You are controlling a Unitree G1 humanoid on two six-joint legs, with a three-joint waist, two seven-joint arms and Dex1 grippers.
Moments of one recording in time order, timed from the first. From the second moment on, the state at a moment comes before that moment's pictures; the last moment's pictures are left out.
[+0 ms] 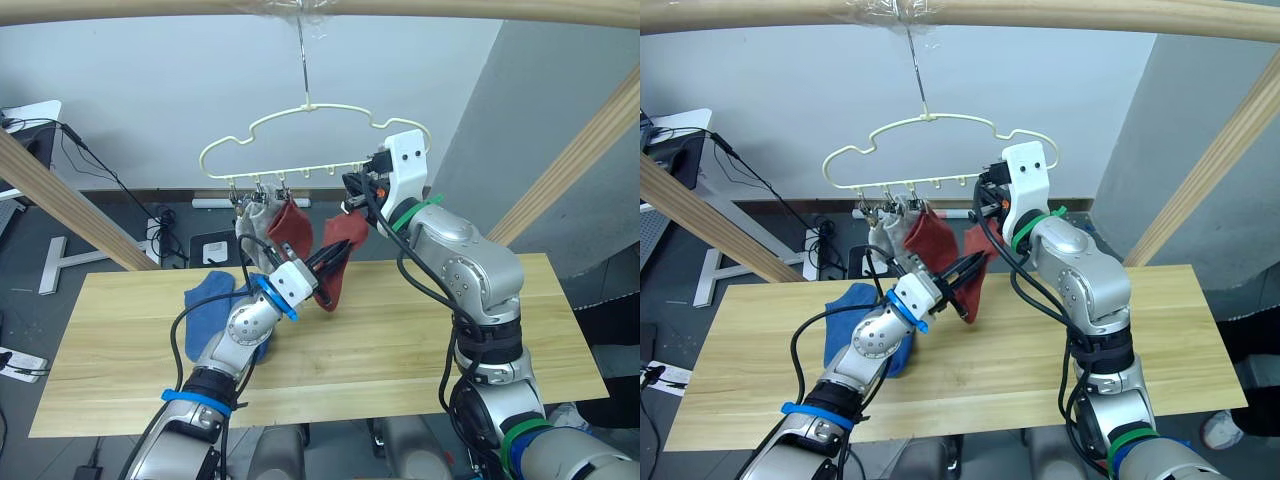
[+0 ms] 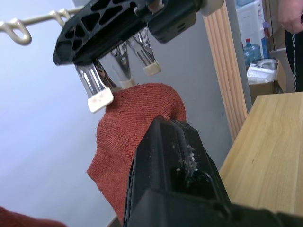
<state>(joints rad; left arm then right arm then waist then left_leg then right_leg) -0.42 0.31 -0.21 0.45 0.26 -0.84 -0.31 -0.76 -0.04 0.04 -0.24 0.30 0.93 0.17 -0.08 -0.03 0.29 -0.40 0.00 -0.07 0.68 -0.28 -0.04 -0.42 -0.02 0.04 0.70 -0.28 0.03</state>
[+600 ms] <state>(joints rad) -0.46 0.30 -0.21 0.48 0.28 -0.86 -0.23 -0.76 -0.02 0.02 -0.24 0.31 0.96 0.16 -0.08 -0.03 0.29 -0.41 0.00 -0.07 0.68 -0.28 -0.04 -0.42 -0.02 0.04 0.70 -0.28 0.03</state>
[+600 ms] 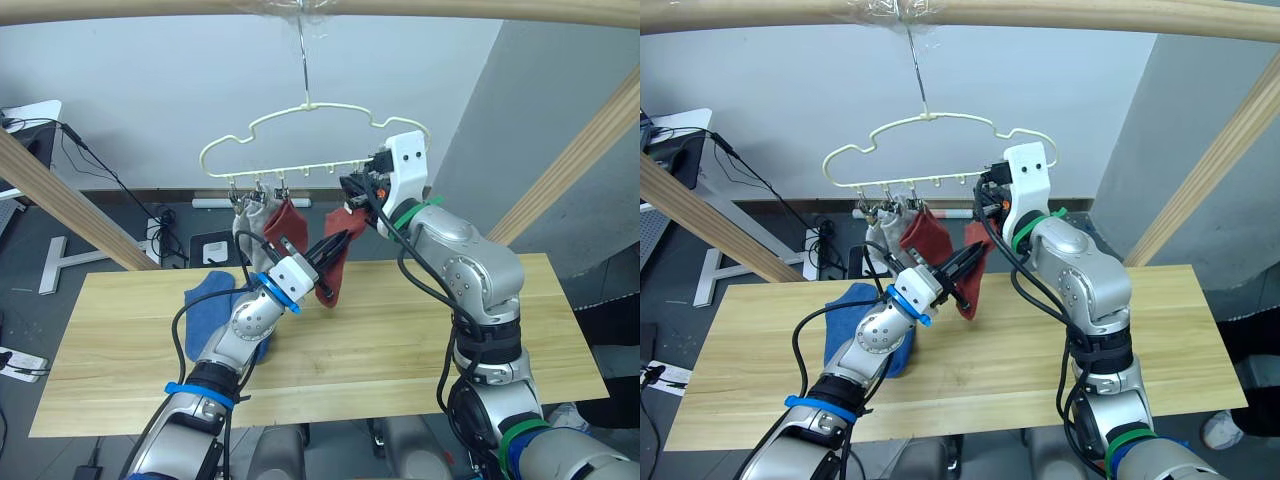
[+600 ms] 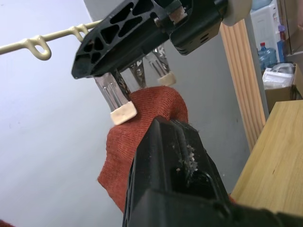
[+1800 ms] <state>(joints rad) -0.39 0.72 -0.06 -0.14 -0.53 0.16 -0.98 -0.61 -0.26 0.07 -0.45 0.25 0.93 0.19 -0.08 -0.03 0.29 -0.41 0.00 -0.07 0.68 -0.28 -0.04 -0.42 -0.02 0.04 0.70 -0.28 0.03</state>
